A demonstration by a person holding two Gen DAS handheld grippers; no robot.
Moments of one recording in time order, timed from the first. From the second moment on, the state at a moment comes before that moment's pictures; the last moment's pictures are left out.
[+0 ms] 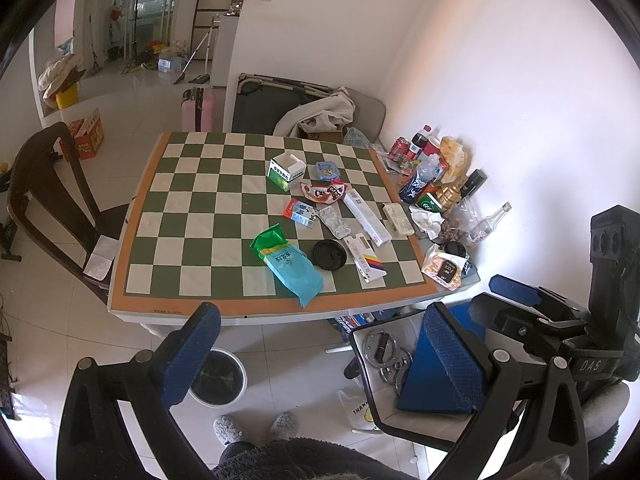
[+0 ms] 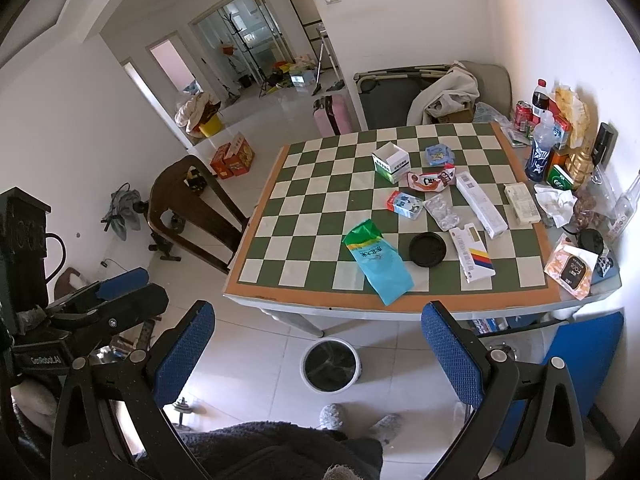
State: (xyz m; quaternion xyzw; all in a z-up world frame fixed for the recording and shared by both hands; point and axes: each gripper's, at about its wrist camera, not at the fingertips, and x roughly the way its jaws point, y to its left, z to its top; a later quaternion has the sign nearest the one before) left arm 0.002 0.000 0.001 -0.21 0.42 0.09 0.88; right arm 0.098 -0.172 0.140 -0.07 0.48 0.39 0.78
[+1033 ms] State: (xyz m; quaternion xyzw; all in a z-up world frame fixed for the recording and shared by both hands) left arm 0.041 0.001 -0.028 -0.16 0.43 0.15 0.87; right arm 0.091 -0.141 0.136 -0.05 0.47 0.33 0.81
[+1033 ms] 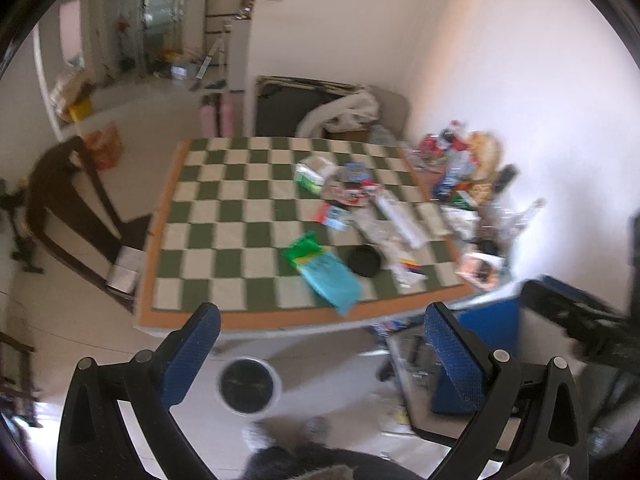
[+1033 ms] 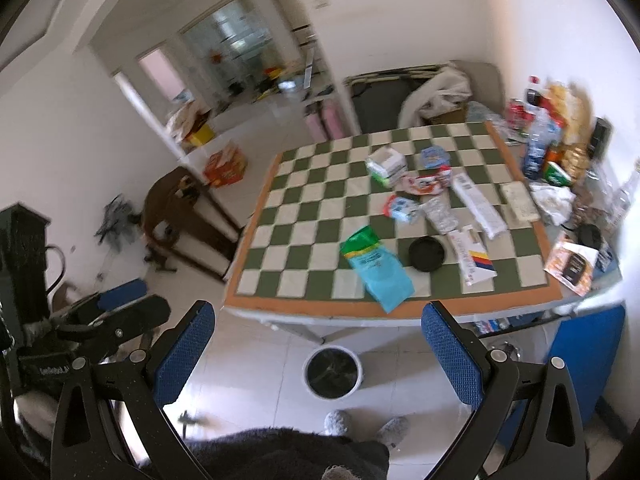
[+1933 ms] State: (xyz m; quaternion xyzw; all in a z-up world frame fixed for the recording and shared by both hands) left arm 0.293 0.074 -0.371 -0.47 0.63 0.28 0.56; right arm 0.428 -0.121 -0.128 -0.12 0.62 0.13 0.77
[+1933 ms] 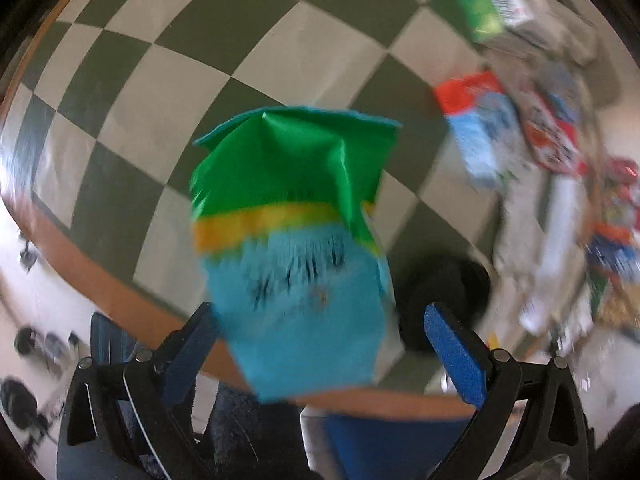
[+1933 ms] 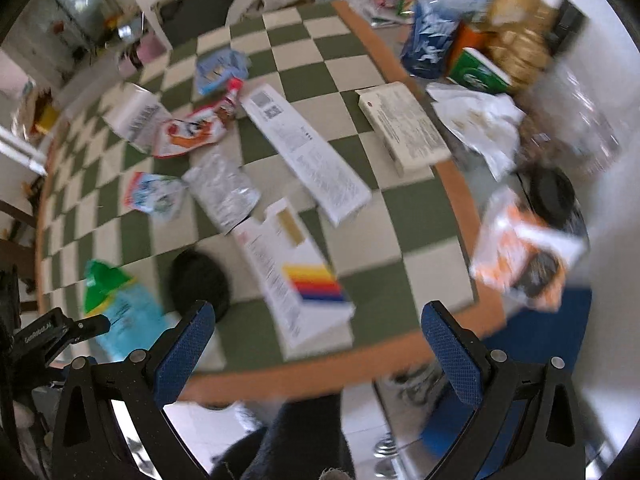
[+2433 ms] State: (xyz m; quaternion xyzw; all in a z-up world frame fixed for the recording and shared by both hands) left arm 0.333 0.114 -0.359 -0.34 0.67 0.31 0.59; right arm 0.564 -0.045 -0.245 -0.21 0.66 0.16 0.70
